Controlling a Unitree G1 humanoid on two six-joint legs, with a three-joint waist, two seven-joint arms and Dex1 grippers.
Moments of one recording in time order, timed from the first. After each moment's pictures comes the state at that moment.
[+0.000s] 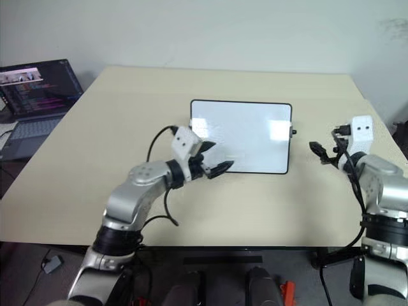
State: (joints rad) left arm -0.49 0.30 -0.10 -0.19 -0.20 0.65 -0.58; right arm -0.53 -0.57 -0.34 0.05 0.26 0.78 0.50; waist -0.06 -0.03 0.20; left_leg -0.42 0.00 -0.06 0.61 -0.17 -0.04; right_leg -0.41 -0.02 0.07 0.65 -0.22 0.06
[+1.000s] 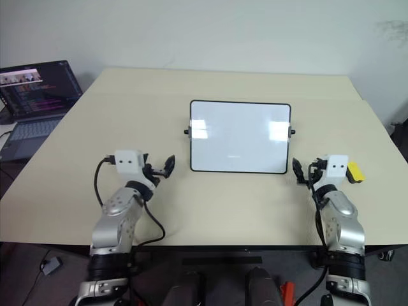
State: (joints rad) left arm -0.31 0.21 0.20 0.05 -0.18 0.30 -0.20; right arm -0.29 -0.27 -0.30 0.10 0.30 0.29 0.32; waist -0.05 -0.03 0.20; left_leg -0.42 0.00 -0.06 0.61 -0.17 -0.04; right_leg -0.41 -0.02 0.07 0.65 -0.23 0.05
